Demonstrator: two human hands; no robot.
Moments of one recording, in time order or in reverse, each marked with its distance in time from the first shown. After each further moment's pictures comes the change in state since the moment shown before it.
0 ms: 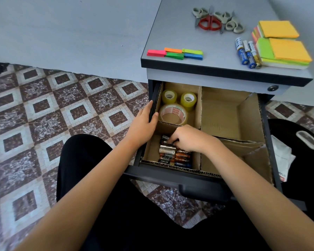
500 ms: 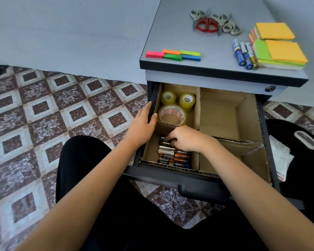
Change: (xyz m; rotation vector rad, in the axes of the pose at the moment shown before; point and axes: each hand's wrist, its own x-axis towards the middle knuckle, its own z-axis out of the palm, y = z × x) left_hand 0.000 -0.001 0.001 -0.008 0.004 -0.001; right_hand 0.001 -0.001 -0.001 0.018 -0.016 0.000
